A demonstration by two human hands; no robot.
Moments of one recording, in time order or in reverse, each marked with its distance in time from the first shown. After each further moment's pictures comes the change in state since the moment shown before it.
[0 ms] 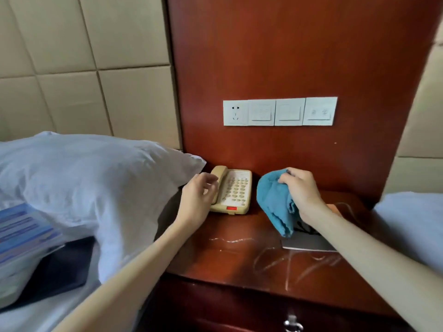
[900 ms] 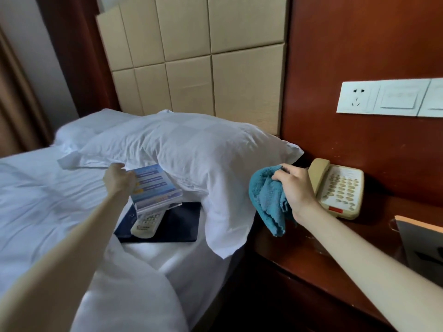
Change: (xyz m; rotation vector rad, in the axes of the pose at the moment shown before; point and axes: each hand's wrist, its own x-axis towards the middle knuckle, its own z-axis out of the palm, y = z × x) left_hand -0.043 -0.178 -0.320 0.234 0.607 -0.929; right_hand -0.049 -0.027 0.208 0.248 -0.464 -0.045
